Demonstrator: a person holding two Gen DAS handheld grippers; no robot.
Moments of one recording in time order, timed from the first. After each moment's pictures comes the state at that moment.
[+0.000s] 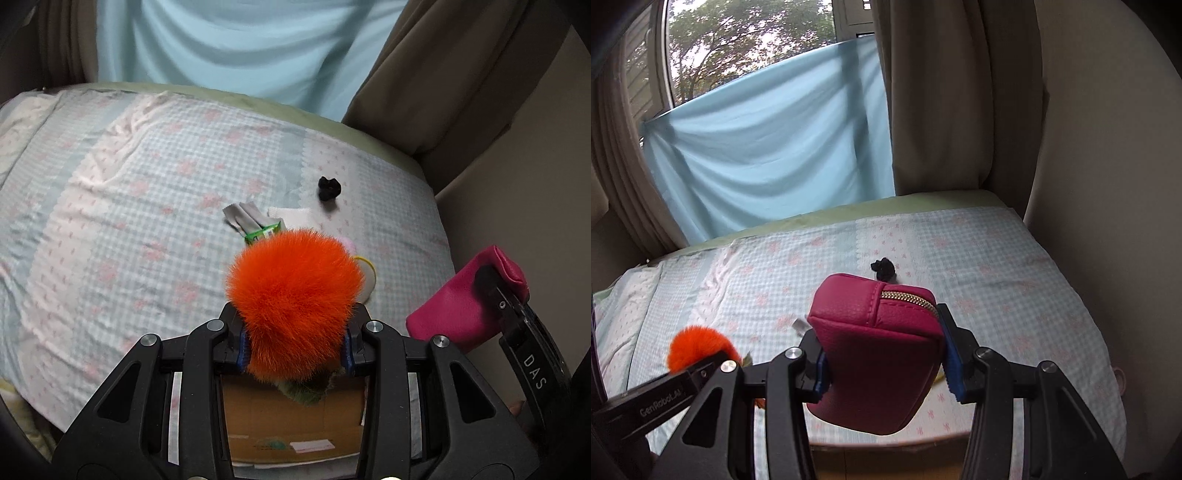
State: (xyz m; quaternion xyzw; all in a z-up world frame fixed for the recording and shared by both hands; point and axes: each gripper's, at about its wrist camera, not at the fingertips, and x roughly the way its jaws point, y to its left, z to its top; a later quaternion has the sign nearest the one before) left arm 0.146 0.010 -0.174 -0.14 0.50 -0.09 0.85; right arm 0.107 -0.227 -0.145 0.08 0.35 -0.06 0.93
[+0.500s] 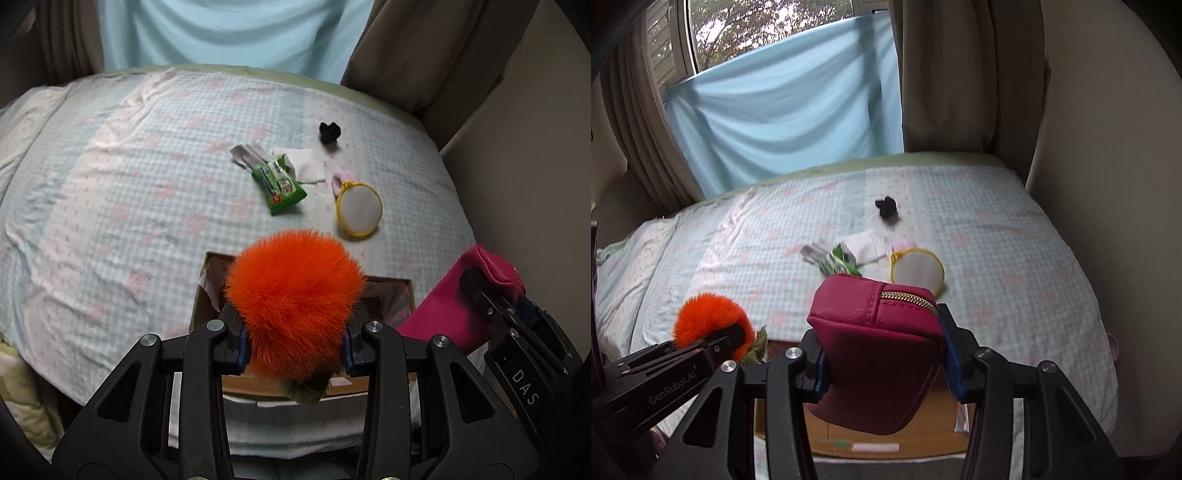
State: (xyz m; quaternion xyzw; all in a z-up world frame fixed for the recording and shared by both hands) left arm 0.032 -0.017 -0.216 -0.09 0.52 -0.08 0.84; right arm -0.001 -0.229 -0.181 0.07 0.40 -0.02 0.91
